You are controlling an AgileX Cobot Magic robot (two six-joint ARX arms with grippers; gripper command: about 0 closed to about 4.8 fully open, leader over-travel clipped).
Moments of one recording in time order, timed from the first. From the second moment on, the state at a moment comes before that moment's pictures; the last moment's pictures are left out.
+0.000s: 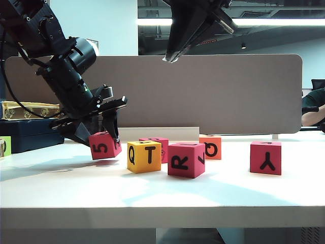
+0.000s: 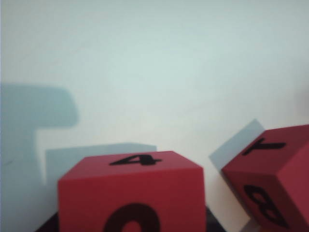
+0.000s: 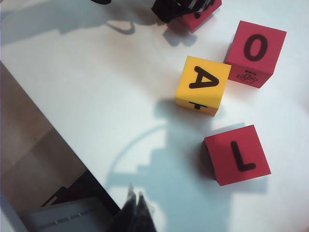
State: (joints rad) left arm -0.29 1.91 1.31 -0.26 0.17 -0.22; right arm 0.69 1.55 1.43 -0.81 -0.20 0.00
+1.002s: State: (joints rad) left arm -0.29 1.91 1.38 -0.37 0.17 -0.20; right arm 0.69 1.55 1.43 -0.81 -0.18 -0.01
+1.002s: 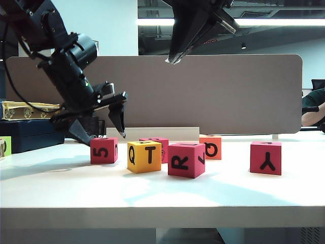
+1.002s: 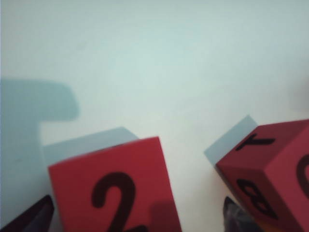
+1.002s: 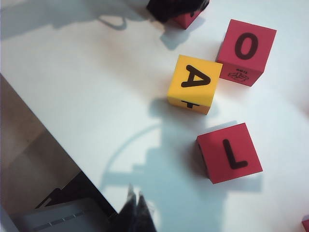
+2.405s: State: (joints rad) left arm -0.27 1.46 1.57 -0.78 0.16 -0.01; right arm 0.61 2.08 1.98 -0.84 0.00 0.03
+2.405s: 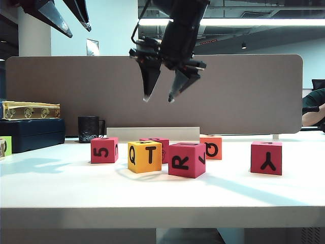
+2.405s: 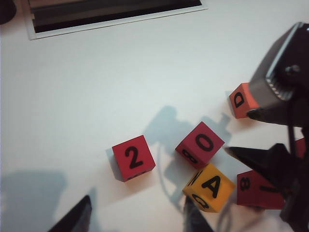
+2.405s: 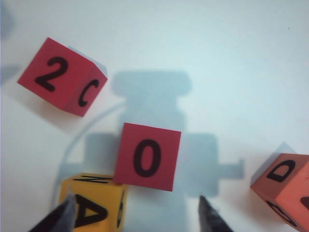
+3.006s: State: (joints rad) left arm -0.27 1.43 1.58 -0.76 0.16 -0.01; right arm 0.58 2.24 2.00 -0.83 -0.11 0.05
